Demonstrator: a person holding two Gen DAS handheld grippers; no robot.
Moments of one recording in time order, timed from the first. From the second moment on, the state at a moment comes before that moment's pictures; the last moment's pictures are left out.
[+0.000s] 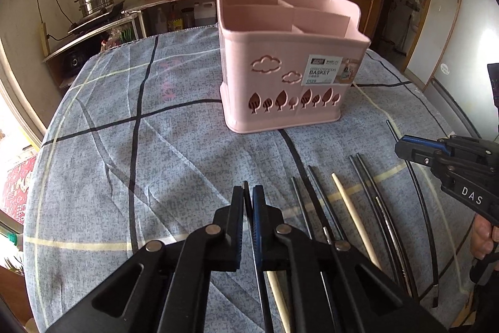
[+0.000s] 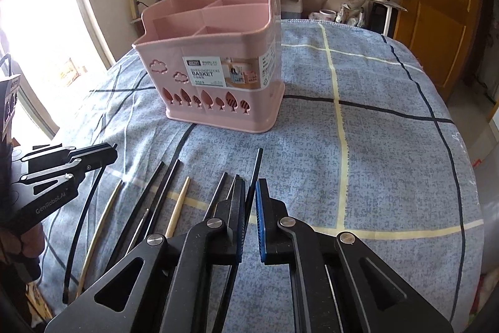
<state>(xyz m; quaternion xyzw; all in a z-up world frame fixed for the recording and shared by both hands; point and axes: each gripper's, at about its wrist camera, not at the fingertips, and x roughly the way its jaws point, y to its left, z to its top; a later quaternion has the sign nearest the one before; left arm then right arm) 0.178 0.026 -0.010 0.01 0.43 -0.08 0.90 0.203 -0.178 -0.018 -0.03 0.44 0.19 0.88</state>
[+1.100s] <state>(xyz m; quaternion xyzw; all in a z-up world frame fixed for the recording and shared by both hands) 0.129 0.060 0.143 -0.01 0.28 -0.09 0.95 0.152 -0.204 0.119 -0.01 0.27 0.21 0.94</state>
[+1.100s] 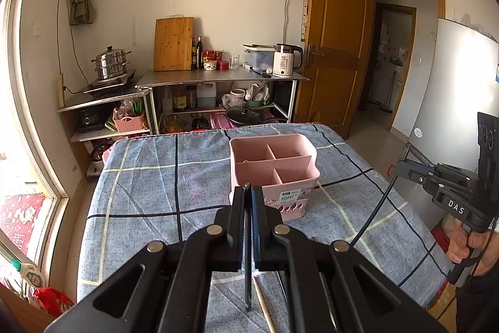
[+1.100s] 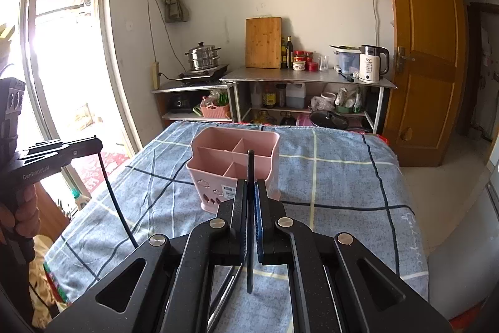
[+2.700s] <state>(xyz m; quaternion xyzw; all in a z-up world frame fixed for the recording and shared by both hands) 0.275 0.054 0.163 -0.06 0.31 -0.11 0.94 0.288 -0.140 0.120 0.04 0.28 0.26 0.92</state>
